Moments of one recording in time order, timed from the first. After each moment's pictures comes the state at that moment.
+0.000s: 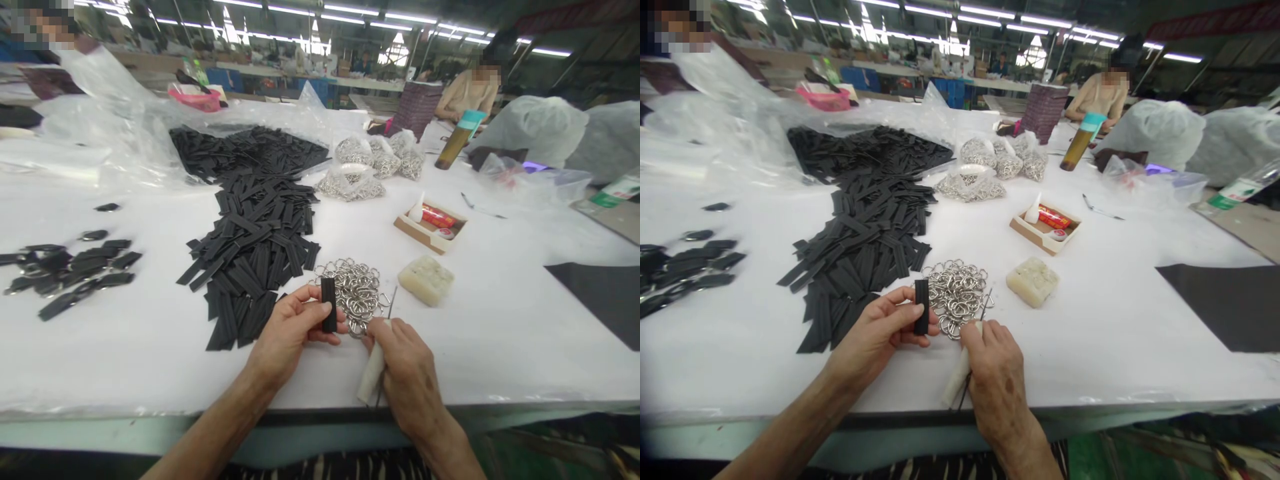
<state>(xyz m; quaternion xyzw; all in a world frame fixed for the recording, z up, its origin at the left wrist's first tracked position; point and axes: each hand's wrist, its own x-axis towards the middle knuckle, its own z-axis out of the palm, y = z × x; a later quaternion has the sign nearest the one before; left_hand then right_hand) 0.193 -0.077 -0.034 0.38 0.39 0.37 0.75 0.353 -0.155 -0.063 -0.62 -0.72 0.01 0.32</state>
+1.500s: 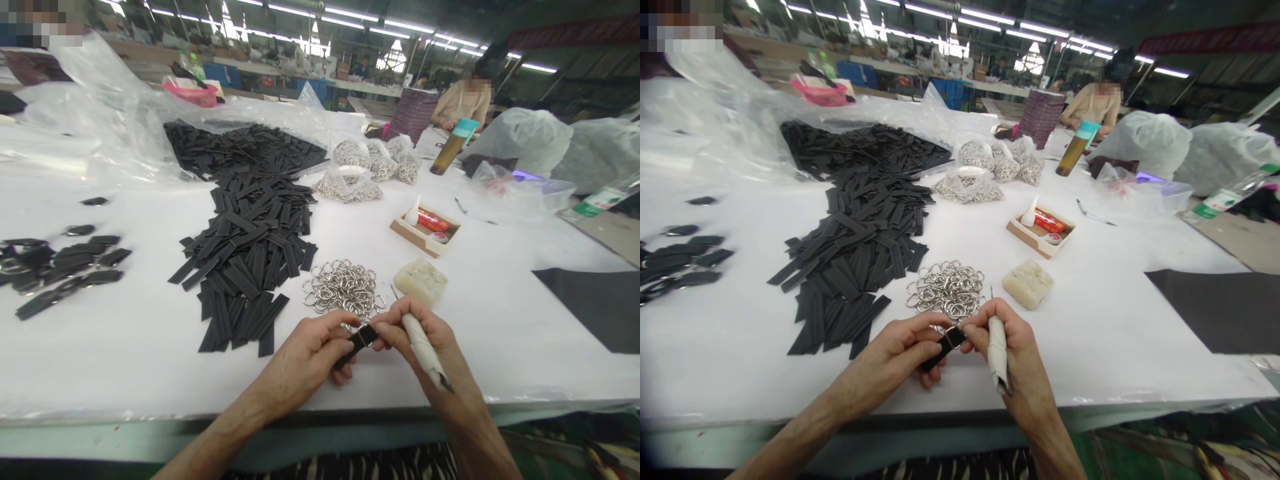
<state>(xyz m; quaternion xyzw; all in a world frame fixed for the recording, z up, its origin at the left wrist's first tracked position) 0.199 -0.096 -0.032 0.57 0.35 0.22 0.71 0.373 -0.147 -0.023 -0.59 -0.47 0.43 0.49</state>
